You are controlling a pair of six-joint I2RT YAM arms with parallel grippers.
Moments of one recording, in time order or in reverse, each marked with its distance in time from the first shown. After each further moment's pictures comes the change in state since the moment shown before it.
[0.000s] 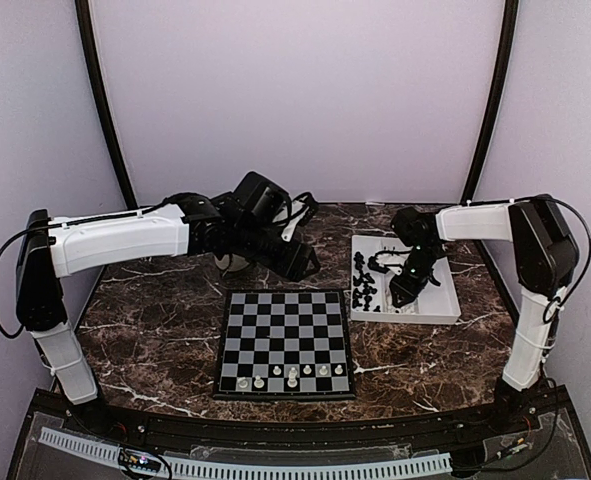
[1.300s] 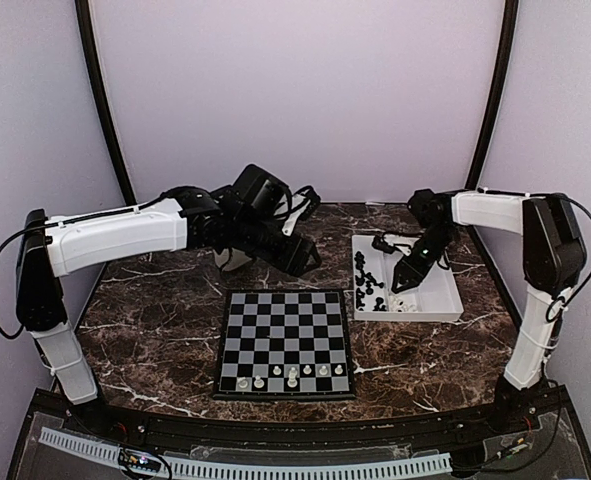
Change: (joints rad) left arm 0.000 0.000 0.046 -0.037 0.002 0.019; right arm -0.111 -0.018 0.111 -0.085 -0.236 -0.160
